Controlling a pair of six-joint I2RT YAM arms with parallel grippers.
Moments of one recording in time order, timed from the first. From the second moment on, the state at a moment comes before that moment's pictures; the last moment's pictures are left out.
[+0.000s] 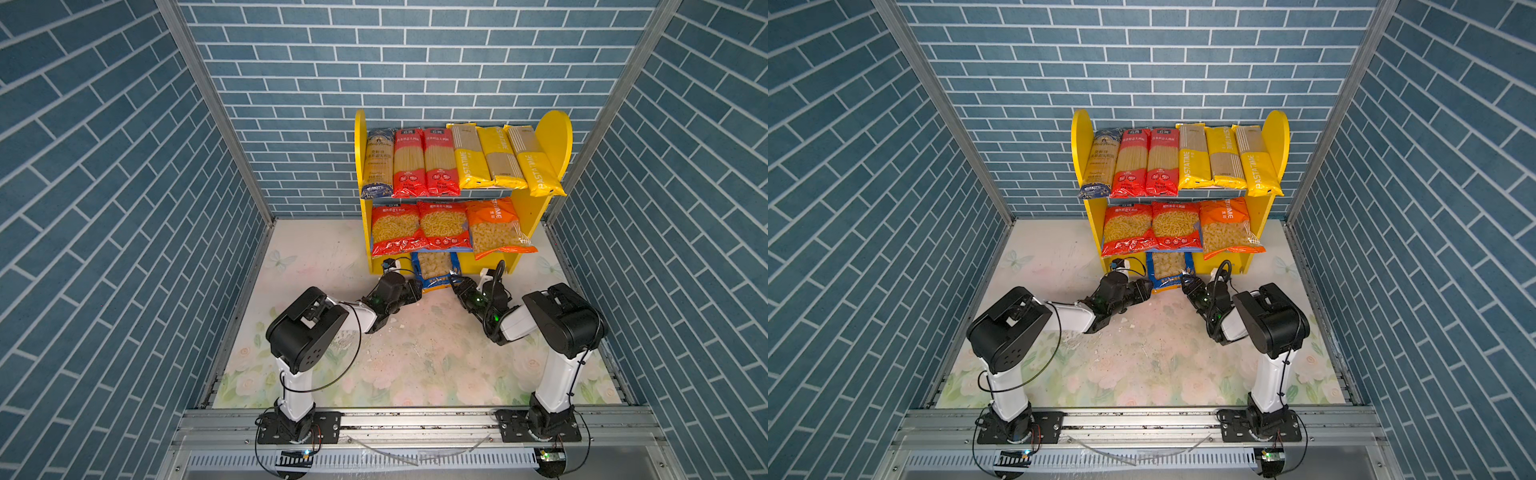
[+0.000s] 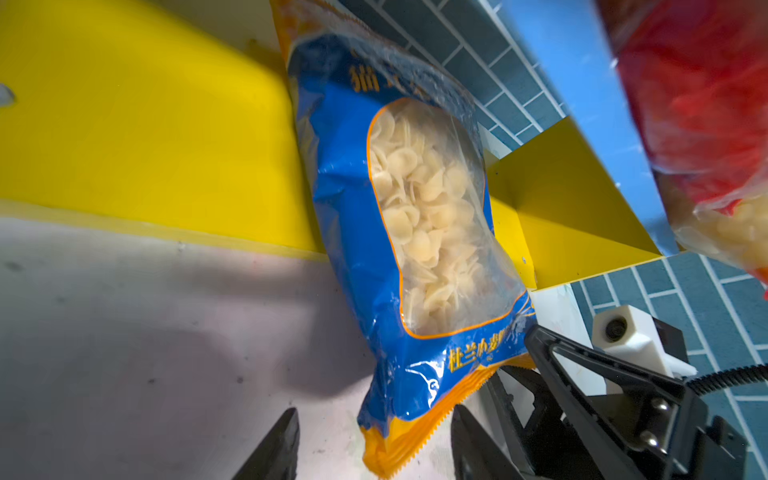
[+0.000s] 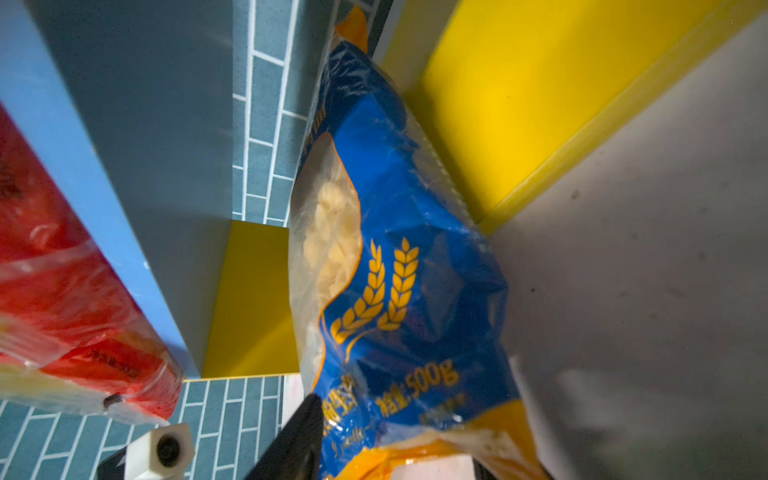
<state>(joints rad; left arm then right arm) -0.69 1.90 0.85 0.57 -0.01 -0.84 0.43 1.89 0.52 1.06 -0.18 1.20</state>
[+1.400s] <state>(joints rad) -0.64 1.94 0.98 0.49 0.01 -0.78 0.44 1.97 0.67 0.97 -0.14 1.20</state>
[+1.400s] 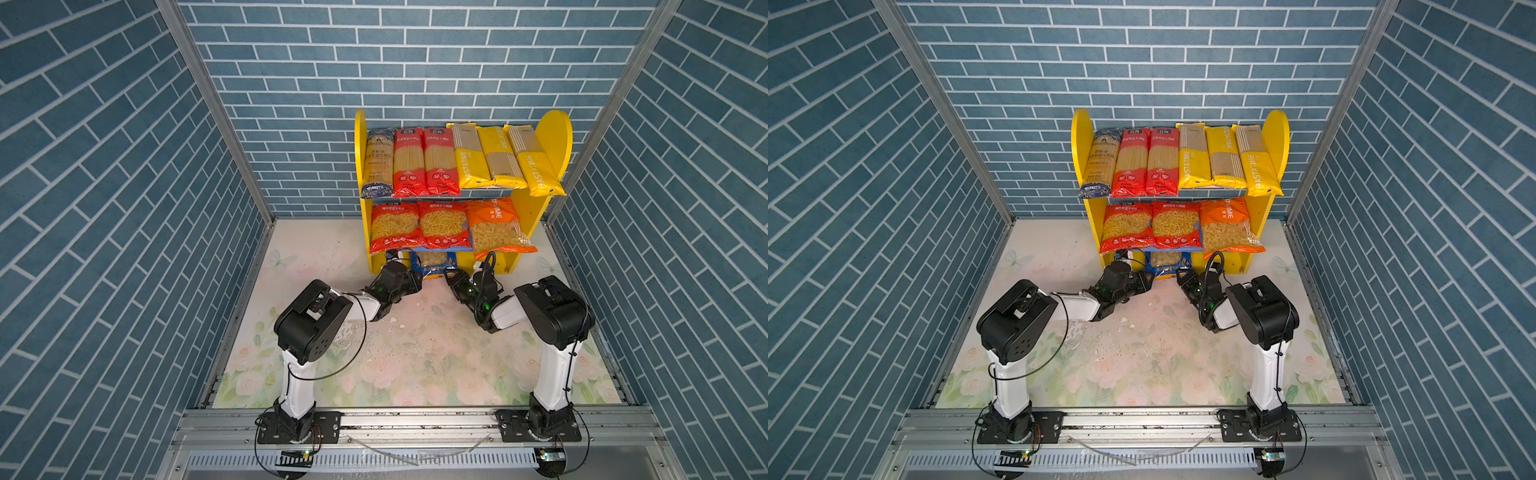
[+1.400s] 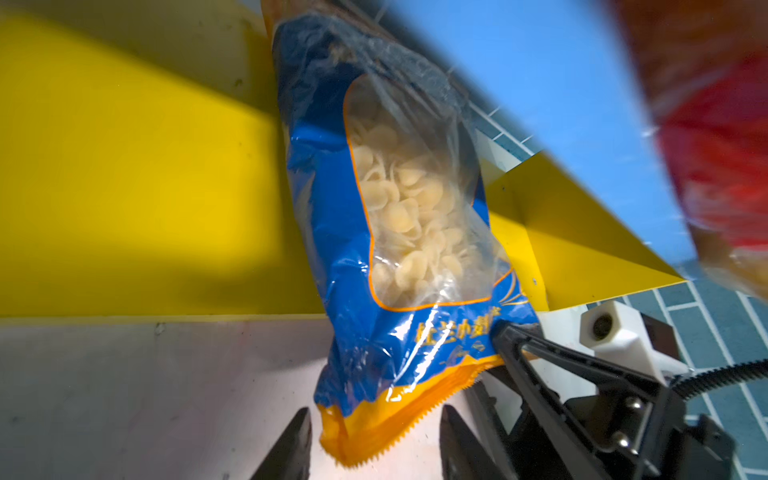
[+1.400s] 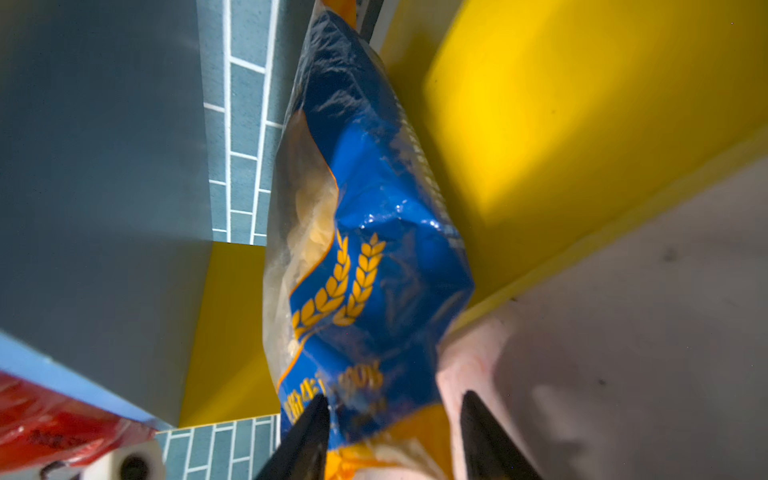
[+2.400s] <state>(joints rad) -0.67 1.22 0.65 0.11 -0.23 -0.53 0.39 1.43 0.59 0.38 -0.11 0.80</state>
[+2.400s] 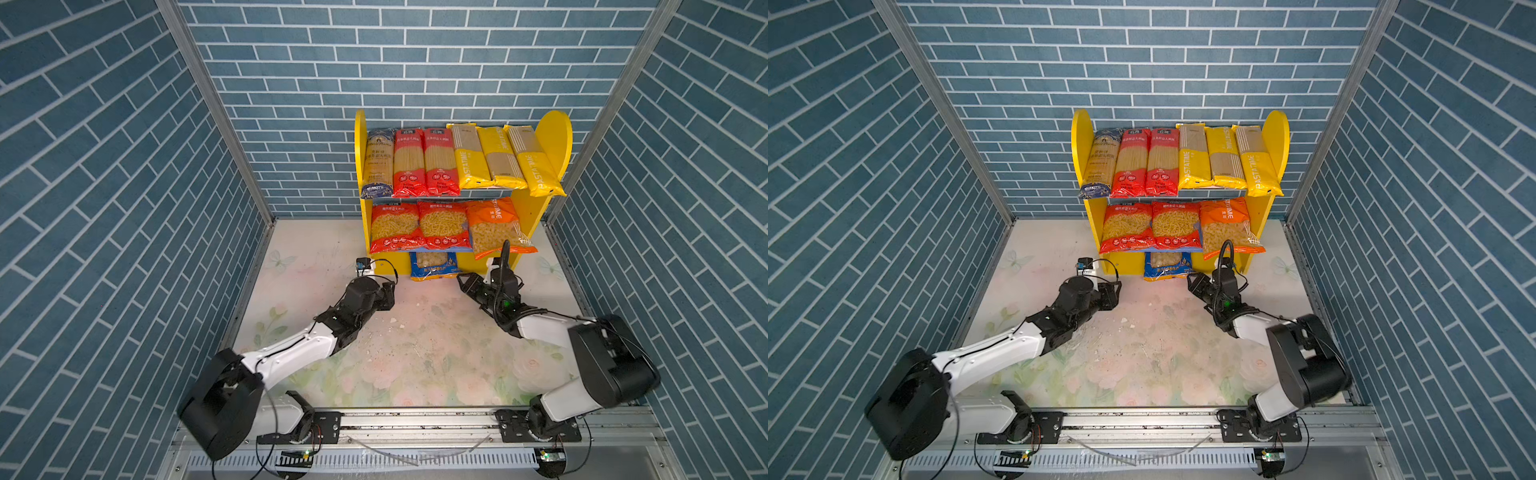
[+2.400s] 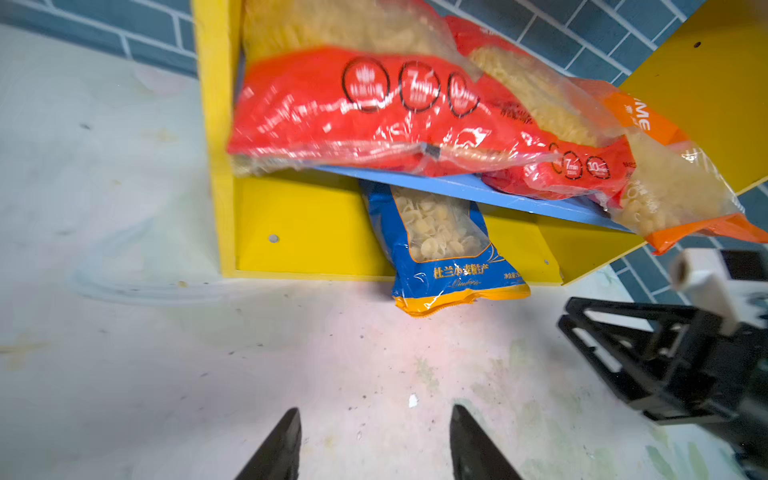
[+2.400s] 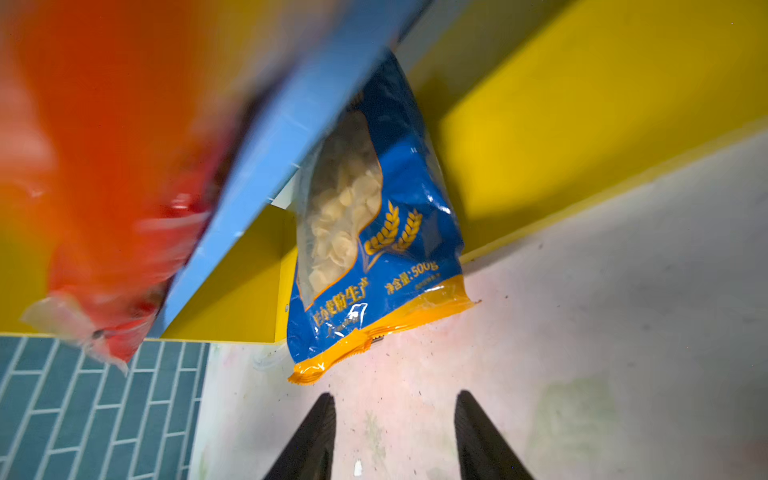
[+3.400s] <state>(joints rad) -0.39 1.36 0.21 0.88 -0.84 0.20 0.15 1.28 0.31 0.61 0.74 0.16</state>
